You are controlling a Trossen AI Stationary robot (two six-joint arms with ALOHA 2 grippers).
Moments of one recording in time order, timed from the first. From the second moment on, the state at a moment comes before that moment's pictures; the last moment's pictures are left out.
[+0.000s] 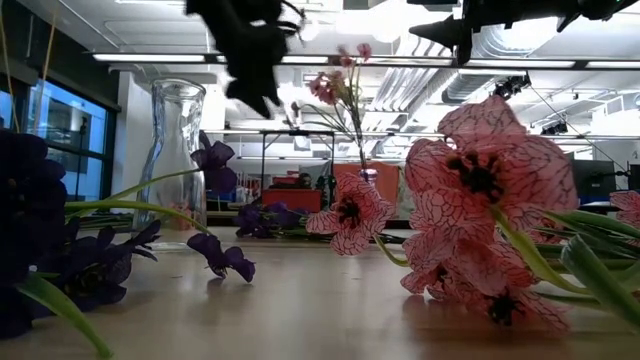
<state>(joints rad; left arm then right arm) 0.43 1.53 1.40 -0.88 0.06 -0.10 -0.33 0.88 0.67 0.28 -0.04 0.31</state>
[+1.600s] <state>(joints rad) 0.86 1.57 0.78 -0.83 -0.14 -0.32 -0.33 0.88 0.67 0.27 0.02 0.32</state>
